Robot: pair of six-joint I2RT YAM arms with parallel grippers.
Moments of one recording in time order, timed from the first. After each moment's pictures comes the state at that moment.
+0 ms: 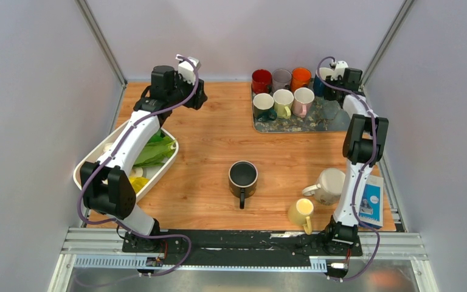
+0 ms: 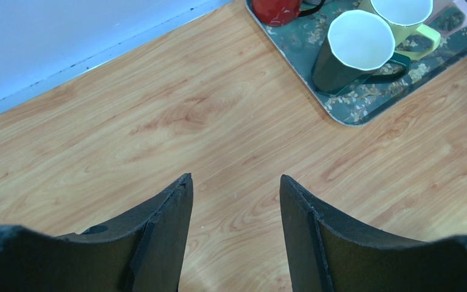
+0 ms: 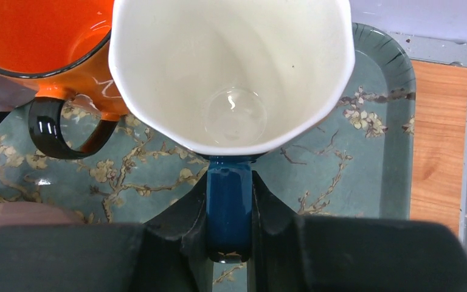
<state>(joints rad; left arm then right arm) -0.25 1.57 1.42 -0.28 0.31 0.09 -0.19 2.36 1.91 -0.11 -0.30 -0.17</state>
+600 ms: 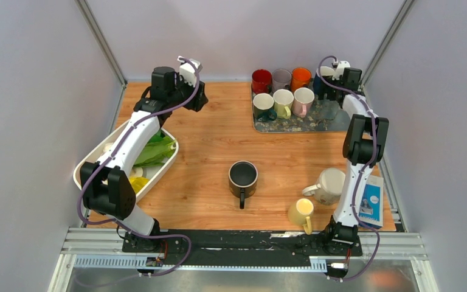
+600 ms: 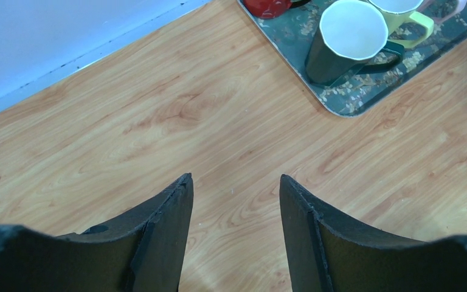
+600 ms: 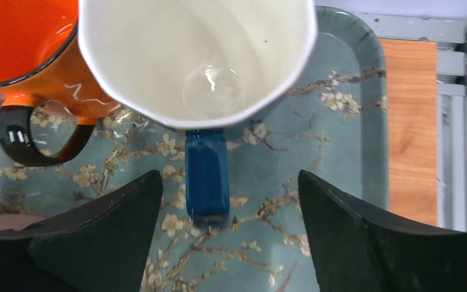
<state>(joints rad) -0.25 1.56 1.42 -0.30 0.33 0.12 -0.18 2.37 1.92 -0.11 -0.20 -0.14</state>
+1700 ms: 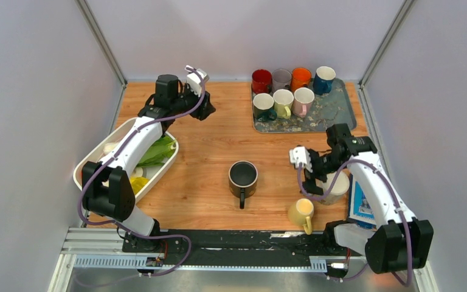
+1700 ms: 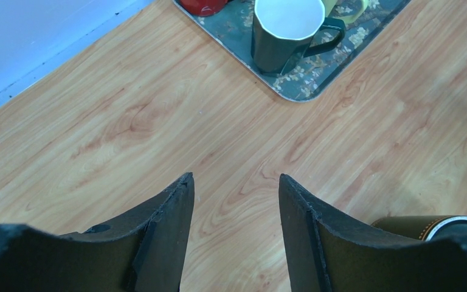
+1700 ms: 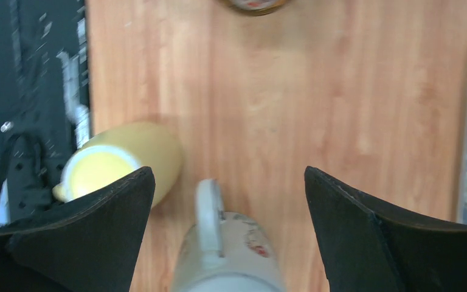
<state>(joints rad) -0.27 1.55 1.30 -0.20 0.50 0.17 0.10 1.19 1.04 -1.19 -0.76 -1.38</state>
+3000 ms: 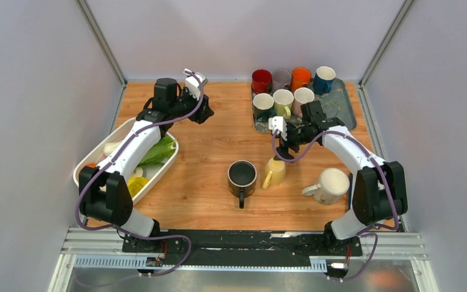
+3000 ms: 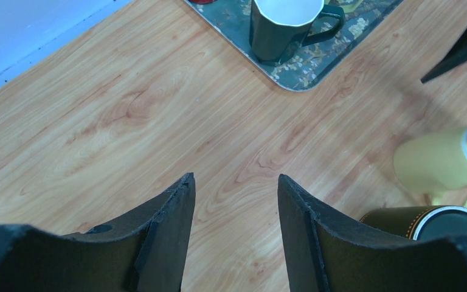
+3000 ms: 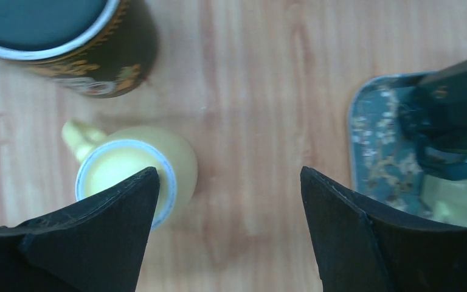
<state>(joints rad) -0.27 1.50 1.25 -0.22 0.49 0.16 0.25 1.53 1.11 -0.69 -0.78 -1.13</state>
